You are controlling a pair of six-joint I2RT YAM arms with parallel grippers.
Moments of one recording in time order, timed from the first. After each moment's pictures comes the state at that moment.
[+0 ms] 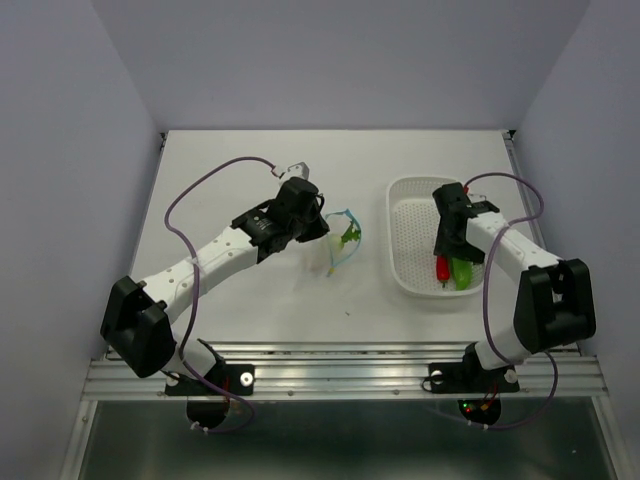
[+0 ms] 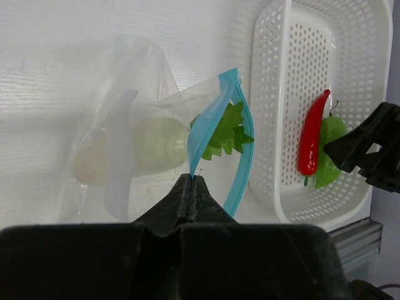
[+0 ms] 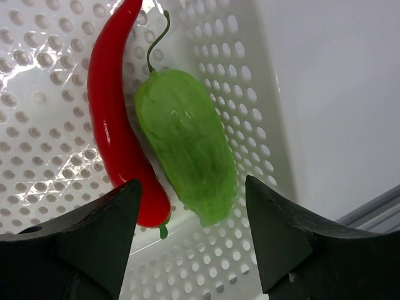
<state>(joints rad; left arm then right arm) -0.74 1.41 1.15 -0.42 -0.16 -0.84 0.21 1.49 1.02 -0.83 0.51 0.49</state>
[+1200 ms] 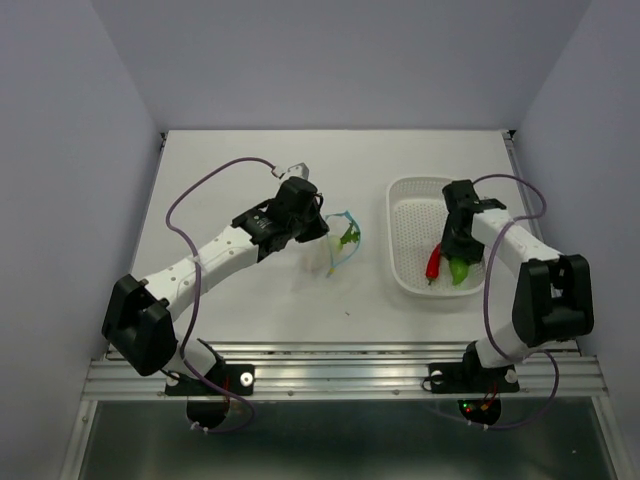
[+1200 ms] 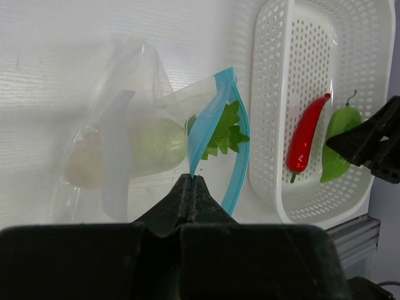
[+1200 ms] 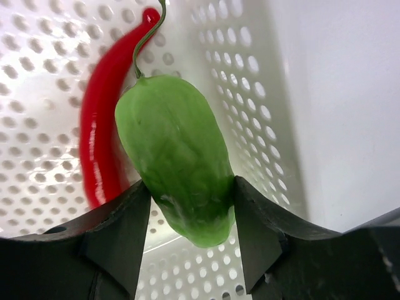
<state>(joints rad) -0.72 1.42 1.14 -0.42 -0.13 -0.84 0.13 1.55 1.02 -0.80 0.38 0.46</state>
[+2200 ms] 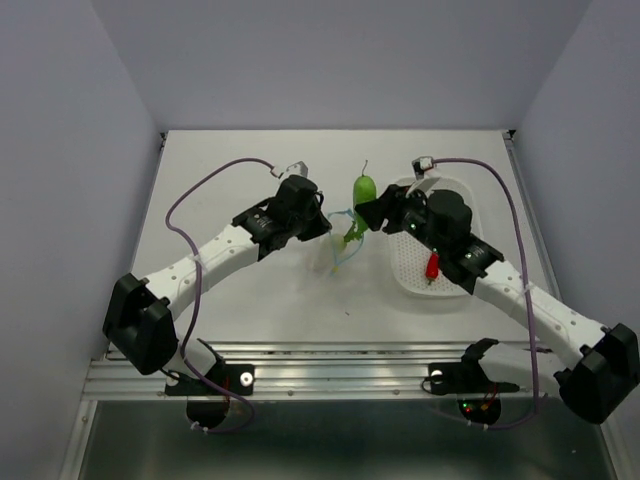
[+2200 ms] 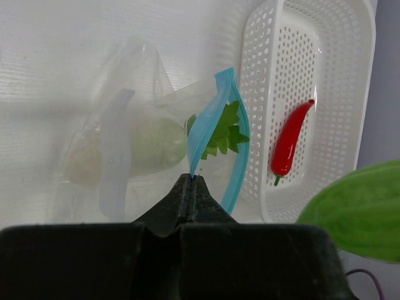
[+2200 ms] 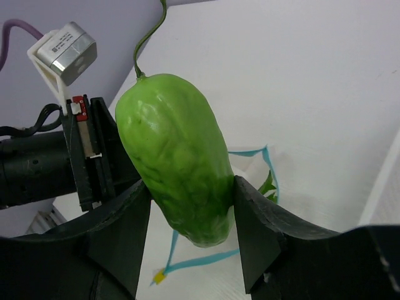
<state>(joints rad) -0.72 1.43 1.15 -0.40 -0.11 -0.89 0.58 1.08 0.87 0.05 -0.04 0.51</state>
